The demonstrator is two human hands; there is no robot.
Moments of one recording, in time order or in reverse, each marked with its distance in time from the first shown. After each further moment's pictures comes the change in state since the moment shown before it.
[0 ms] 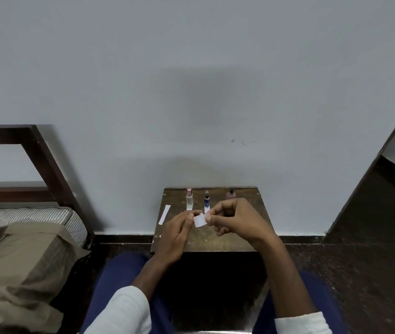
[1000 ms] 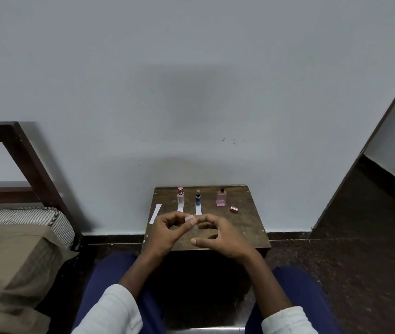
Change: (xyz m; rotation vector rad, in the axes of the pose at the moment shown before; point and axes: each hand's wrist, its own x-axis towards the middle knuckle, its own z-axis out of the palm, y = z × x) left_hand 0.003 0.003 -0.006 -0.369 -0.031 -0.144; right_hand 0.003 0.059 0.020 -0.159 -0.062 -0.008
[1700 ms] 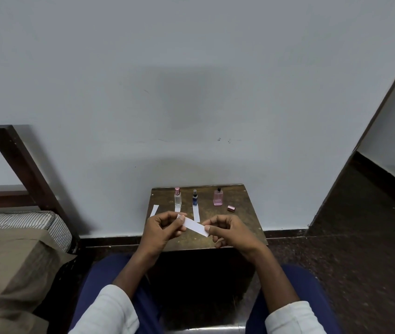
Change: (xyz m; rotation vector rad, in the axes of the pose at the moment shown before) left_hand 0.001 0.000 -0.006 -0.163 0.022 -0.172; right_hand -0.002 0.021 -0.023 0.366 0.035 0.124
